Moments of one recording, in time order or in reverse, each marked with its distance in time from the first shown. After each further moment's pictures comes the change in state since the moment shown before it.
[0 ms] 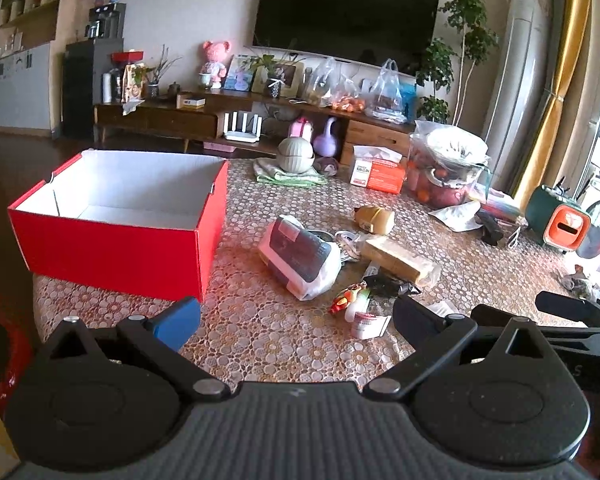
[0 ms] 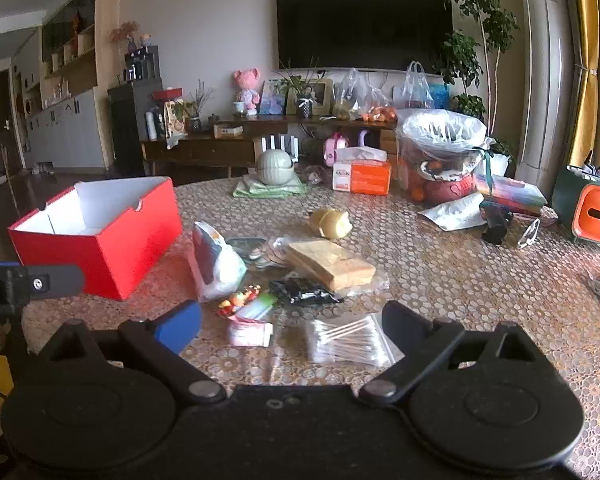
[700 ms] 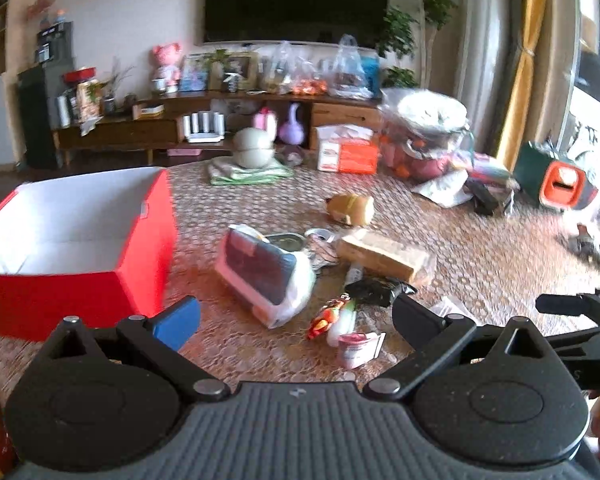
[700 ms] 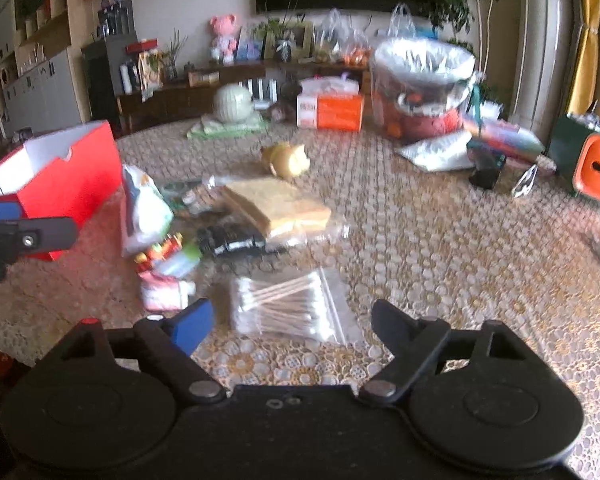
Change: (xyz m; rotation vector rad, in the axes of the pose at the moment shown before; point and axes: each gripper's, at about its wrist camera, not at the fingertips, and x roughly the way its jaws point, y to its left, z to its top) left arm 0.086 -0.034 0.013 0.166 0.034 -0.058; right arm 0.073 -0.057 -0.016 0.016 0.181 -0.031
